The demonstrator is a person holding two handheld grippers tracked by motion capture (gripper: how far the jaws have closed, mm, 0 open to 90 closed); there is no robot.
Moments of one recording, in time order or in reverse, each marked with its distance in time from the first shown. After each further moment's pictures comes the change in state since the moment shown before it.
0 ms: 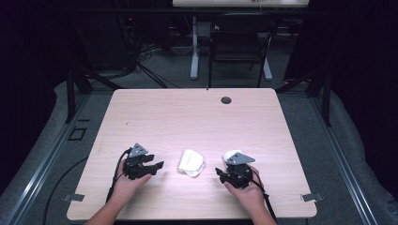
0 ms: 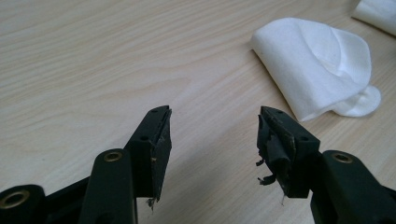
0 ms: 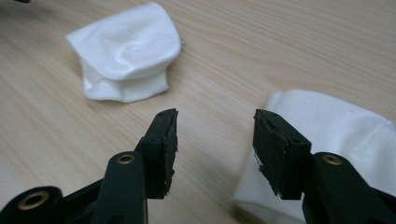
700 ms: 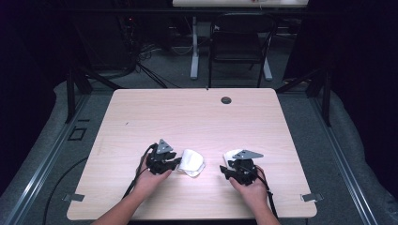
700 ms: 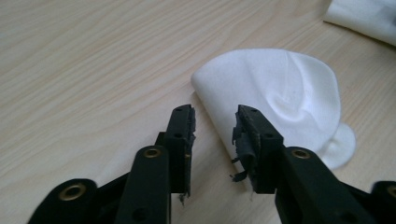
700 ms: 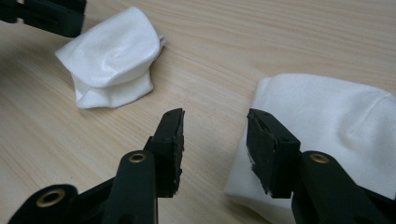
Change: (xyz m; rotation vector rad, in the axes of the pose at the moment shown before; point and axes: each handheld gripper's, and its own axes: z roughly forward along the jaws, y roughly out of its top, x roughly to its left) left arm -0.048 0.037 0.048 0.038 -0.013 0.114; right arm -0.021 -0.003 -0.001 0.014 0.058 0.137
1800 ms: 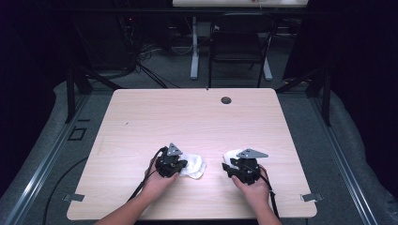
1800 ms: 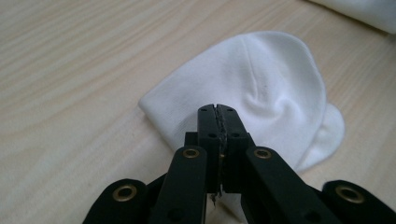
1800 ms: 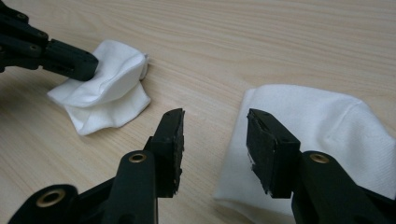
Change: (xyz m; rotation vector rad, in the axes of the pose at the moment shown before) left arm -0.022 -0.006 0.010 0.068 -0.062 0.003; right arm -0.005 0.001 -0.007 -0.049 -0.008 0.024
